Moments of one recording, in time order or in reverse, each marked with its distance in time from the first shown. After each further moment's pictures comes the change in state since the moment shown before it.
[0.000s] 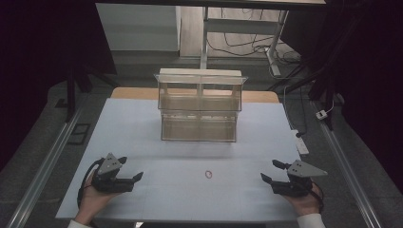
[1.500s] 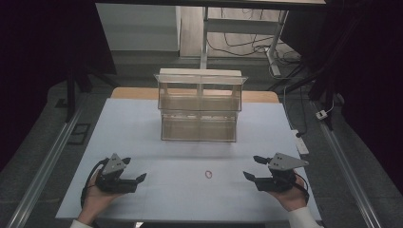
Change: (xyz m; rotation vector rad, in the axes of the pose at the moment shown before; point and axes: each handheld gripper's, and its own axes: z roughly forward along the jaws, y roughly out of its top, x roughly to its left) left arm -0.006 0.003 0.006 0.015 -0.021 0.022; right arm 0.033 0.052 0.022 0.018 0.127 -0.080
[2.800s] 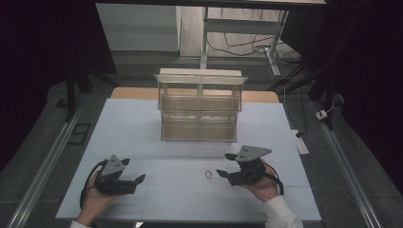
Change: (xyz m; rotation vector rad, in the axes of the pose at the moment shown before) left arm -0.001 -0.003 -0.002 -0.001 0.010 0.004; right arm 0.027 0.038 0.064 0.079 0.131 -0.046
